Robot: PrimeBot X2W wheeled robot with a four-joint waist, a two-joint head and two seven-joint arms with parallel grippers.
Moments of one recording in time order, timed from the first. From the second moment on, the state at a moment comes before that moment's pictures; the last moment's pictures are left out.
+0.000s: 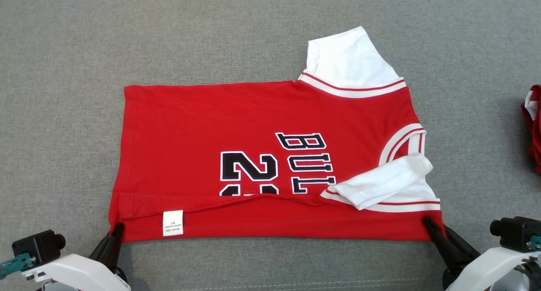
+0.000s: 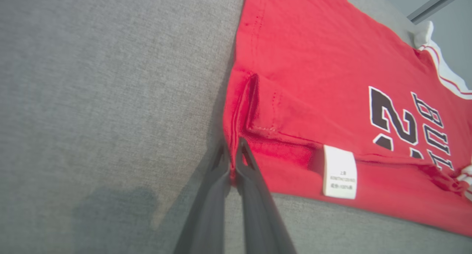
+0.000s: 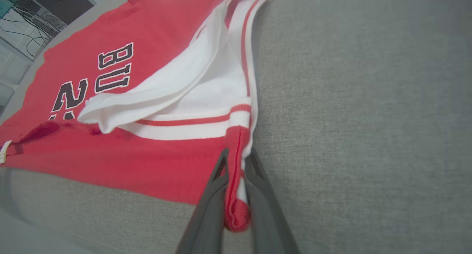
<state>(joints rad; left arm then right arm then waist) 0.10 0.33 -0.10 -0.03 -0.83 0.17 0.22 0.02 -0.33 0.22 0.10 0.71 0.13 0.12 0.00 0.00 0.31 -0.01</state>
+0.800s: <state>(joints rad) 0.07 0.36 -0.05 -0.18 -0.64 0.27 0.00 -0.07 -0.20 0.03 0.04 0.45 0.13 -0.06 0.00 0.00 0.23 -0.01</state>
